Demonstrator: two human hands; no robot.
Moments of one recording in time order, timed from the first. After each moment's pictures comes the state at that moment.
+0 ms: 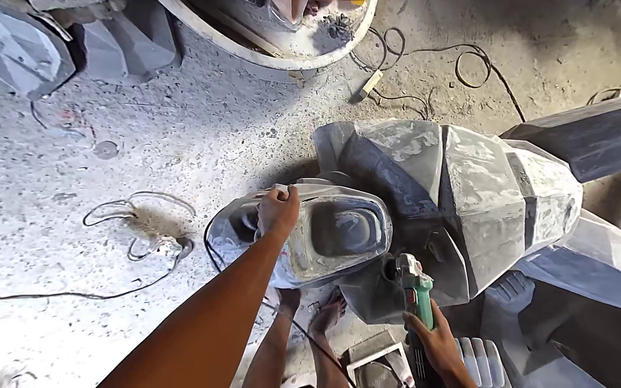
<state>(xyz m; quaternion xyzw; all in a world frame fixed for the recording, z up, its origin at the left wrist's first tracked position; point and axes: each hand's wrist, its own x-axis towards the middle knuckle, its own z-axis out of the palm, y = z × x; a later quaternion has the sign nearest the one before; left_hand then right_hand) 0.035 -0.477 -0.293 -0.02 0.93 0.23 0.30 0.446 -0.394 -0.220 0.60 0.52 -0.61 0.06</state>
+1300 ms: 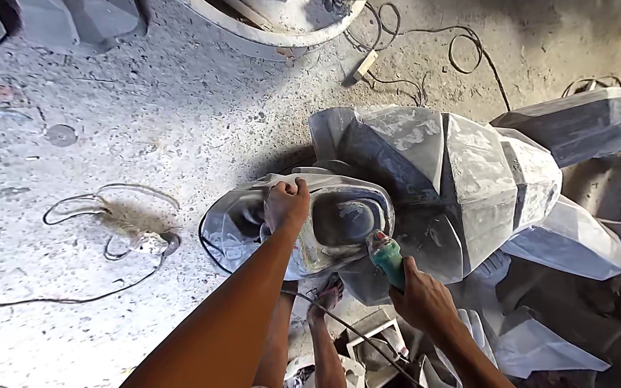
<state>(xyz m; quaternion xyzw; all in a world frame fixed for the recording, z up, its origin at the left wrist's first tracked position) 0.035 -0.474 -0.294 -0.01 0.93 0.21 0.31 0.291 -0.386 -0.150 0.45 0.73 -0.17 0.48</state>
